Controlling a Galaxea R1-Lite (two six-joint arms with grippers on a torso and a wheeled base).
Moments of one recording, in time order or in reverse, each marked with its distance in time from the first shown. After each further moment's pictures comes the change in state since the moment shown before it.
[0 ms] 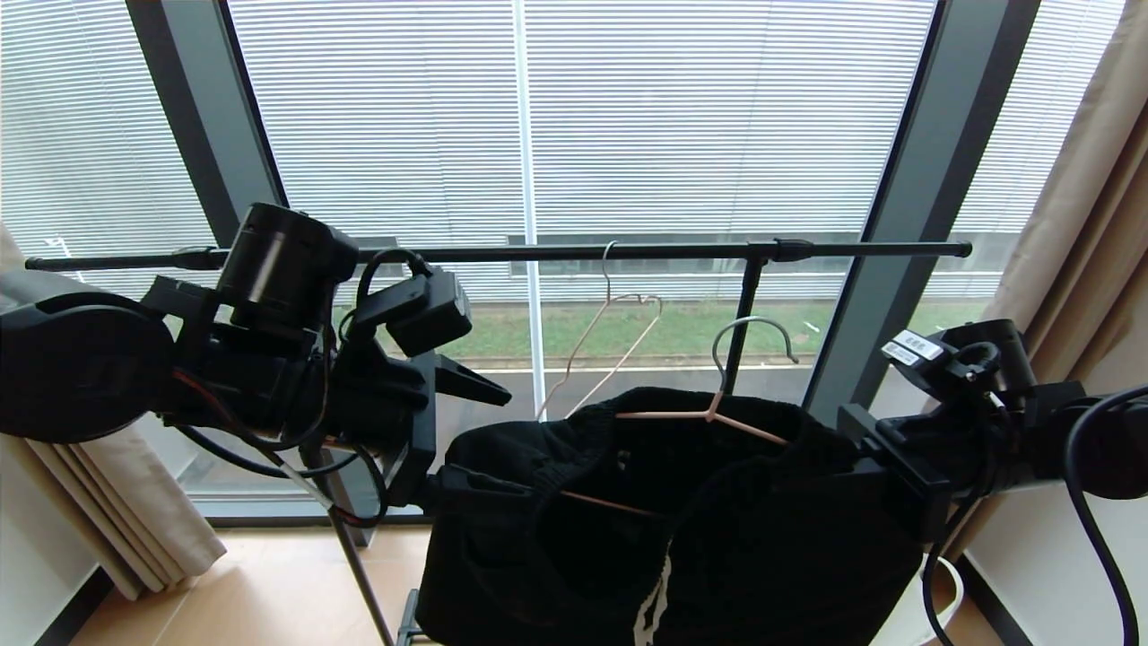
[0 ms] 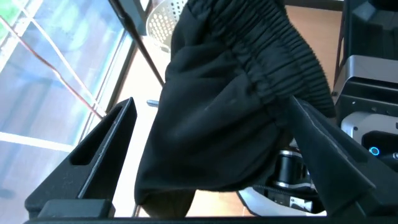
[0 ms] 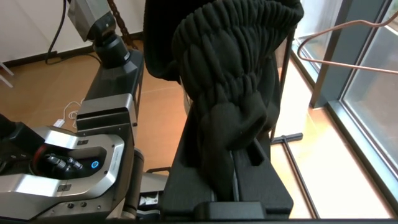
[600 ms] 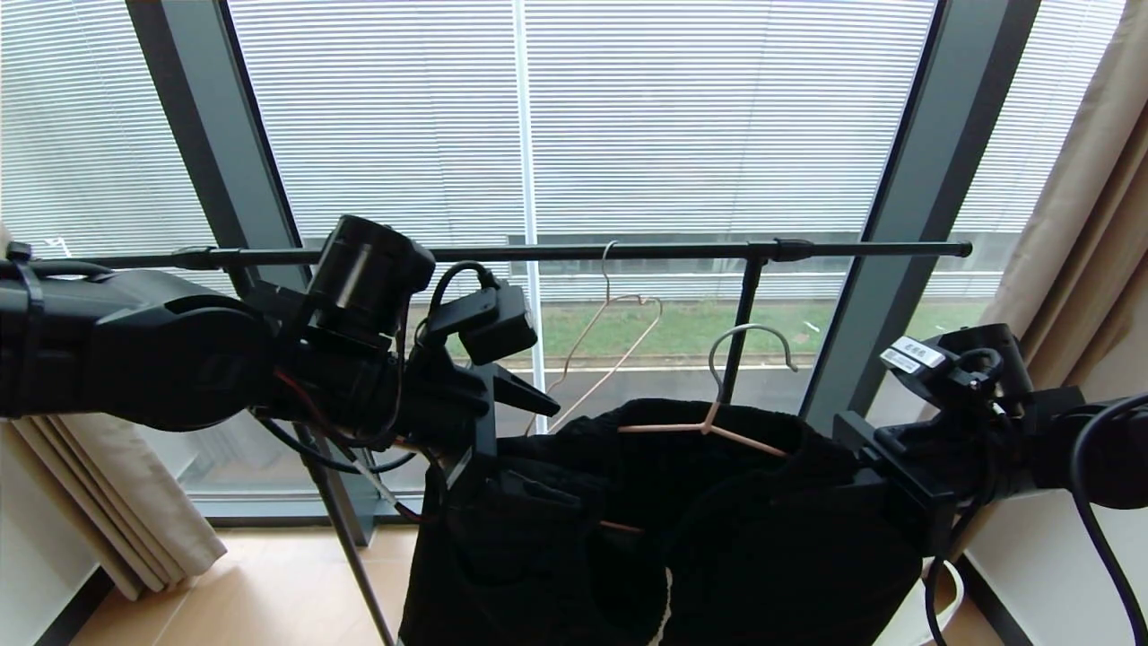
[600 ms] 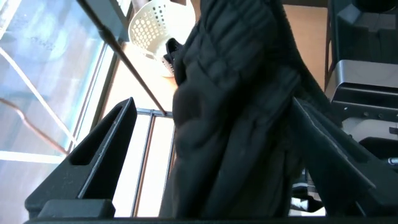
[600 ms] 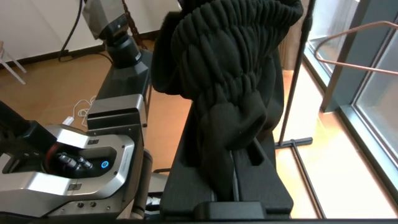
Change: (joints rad) left arm -0.087 0.104 -0.087 0.000 -0.002 -0.014; right arm 0.037 -0.017 0.022 0.000 0.013 0.000
